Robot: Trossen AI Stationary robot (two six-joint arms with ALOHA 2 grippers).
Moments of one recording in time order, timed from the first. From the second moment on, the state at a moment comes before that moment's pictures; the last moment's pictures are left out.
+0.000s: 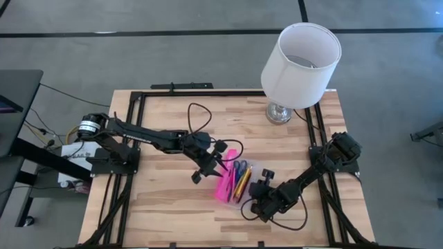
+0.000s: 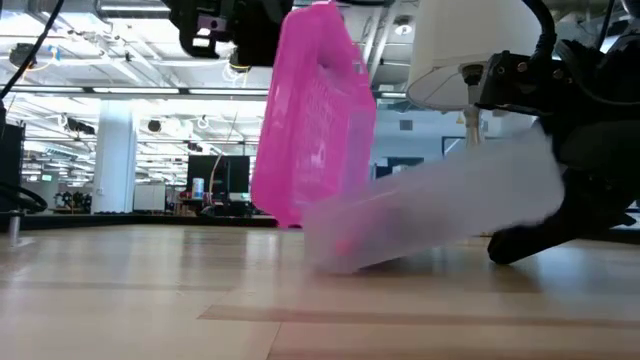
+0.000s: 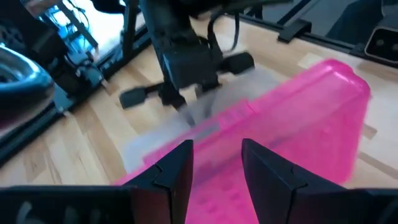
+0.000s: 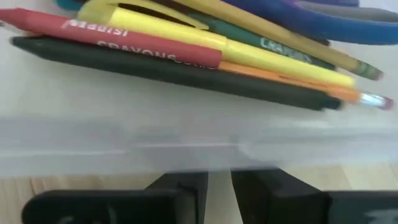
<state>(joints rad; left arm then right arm) -0.07 1.59 1.03 0.02 0.36 0.63 0.64 1.90 0.97 -0.43 0.60 0.78</state>
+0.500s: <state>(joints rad) -0.08 1.59 1.07 0.05 0.40 0.65 0.62 1.90 0.97 -0.39 0.60 0.72</state>
